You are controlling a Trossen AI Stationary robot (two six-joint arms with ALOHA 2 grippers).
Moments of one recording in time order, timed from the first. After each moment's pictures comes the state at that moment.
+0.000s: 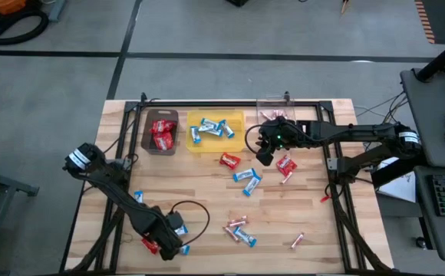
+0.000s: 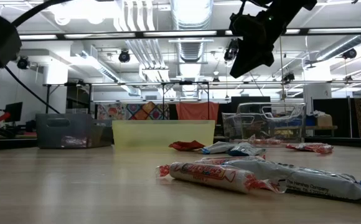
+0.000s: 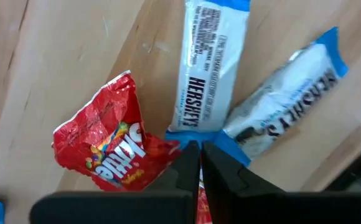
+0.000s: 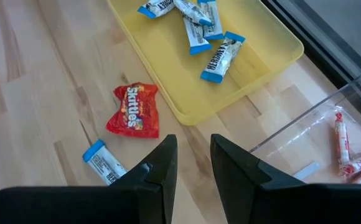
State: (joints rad) left arm -0.75 1.73 1.08 -0.79 0.11 -1.30; right arm -0.17 1.31 1.01 -0.53 0.18 0.26
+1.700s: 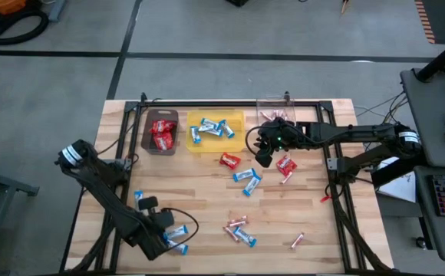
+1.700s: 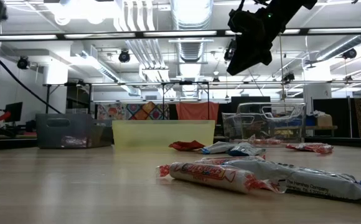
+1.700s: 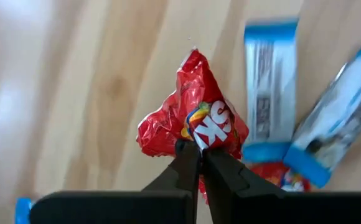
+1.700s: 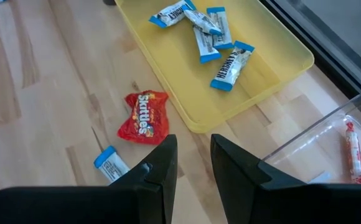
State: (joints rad) left arm -0.88 1.66 1.07 -0.96 -0.24 -1.19; right arm -0.15 1.31 1.01 -0.50 0.18 0.27
